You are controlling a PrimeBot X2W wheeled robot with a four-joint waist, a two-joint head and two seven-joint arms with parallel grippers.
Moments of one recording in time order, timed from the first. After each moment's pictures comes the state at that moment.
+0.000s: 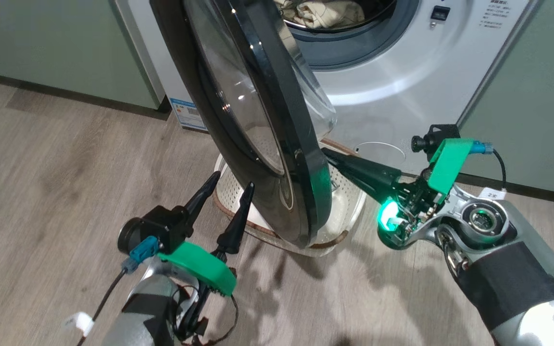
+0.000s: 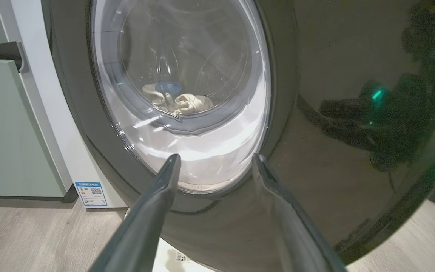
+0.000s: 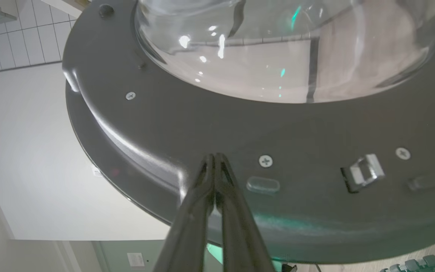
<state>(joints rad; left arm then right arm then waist) -0.22 0.04 -0.17 0.24 -0.19 -0.05 -0.26 -0.62 -0.07 0.52 0.41 1.92 0.13 0.65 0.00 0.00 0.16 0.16</state>
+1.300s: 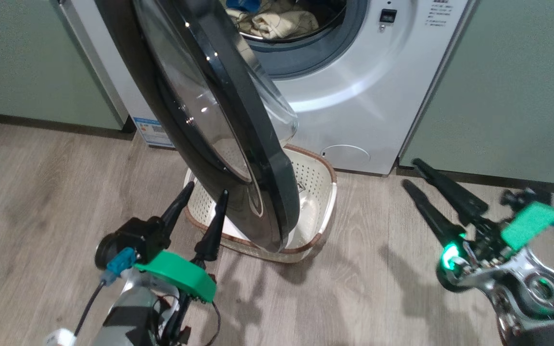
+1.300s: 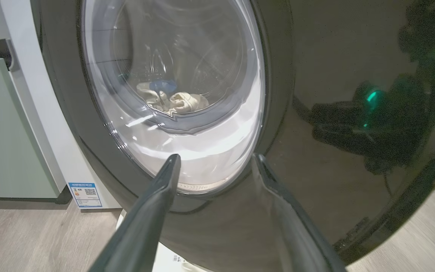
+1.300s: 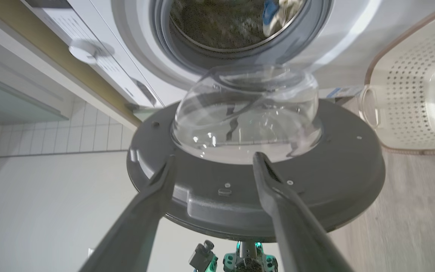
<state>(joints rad) -0.16 0.04 -0.08 0.23 -0.18 -0.05 -0.26 -0.28 -0.12 0.24 0.17 1.80 0.13 0.46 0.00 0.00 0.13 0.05</state>
